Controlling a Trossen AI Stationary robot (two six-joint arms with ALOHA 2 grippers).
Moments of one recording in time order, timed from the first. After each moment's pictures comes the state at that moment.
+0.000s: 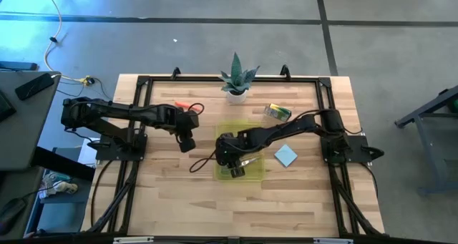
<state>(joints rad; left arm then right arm) 0.24 1.33 0.78 -0.71 -0.12 -0.23 0.12 2.06 1.52 -0.50 -0.06 -0.19</state>
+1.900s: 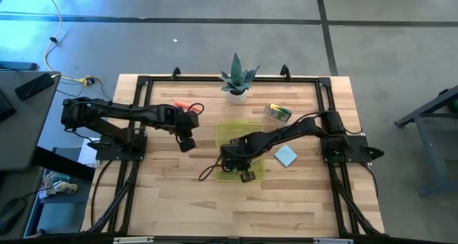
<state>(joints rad) 0.24 1.33 0.78 -0.71 -0.14 -0.23 0.16 2.06 1.52 -0.74 -0.07 -0.13</state>
